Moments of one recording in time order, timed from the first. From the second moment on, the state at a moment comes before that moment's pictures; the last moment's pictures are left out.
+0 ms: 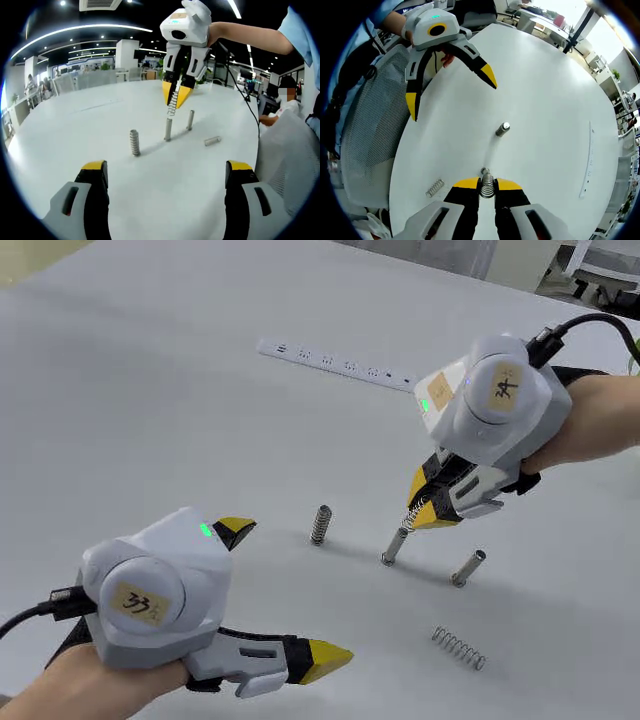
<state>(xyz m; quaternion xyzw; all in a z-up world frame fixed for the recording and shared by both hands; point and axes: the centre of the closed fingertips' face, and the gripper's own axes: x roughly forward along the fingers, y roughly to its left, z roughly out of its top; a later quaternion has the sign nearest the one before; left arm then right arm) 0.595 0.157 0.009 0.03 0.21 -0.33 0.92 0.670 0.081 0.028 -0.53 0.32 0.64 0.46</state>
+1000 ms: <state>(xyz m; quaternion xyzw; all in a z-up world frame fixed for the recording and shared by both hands) 0.595 0.160 0.000 0.02 0.22 -0.33 0.92 0.672 0.081 0.009 -0.54 0.33 0.64 0.44</state>
